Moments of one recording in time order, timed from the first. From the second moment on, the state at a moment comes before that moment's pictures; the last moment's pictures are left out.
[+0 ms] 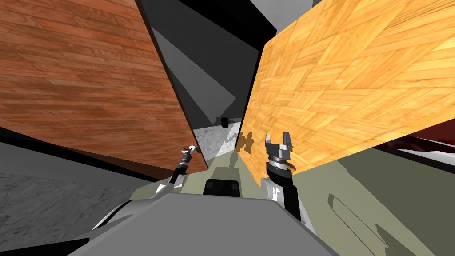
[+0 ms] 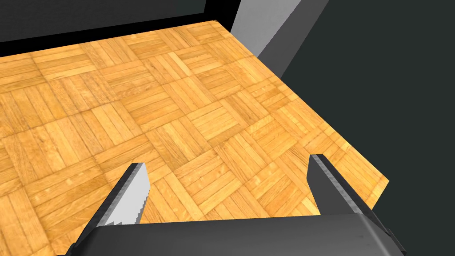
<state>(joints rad) -0.12 0.31 0.12 -0.48 0.10 -0.92 0.24</state>
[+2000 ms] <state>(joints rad) -0.12 0.31 0.12 -0.48 0.10 -0.92 0.24</state>
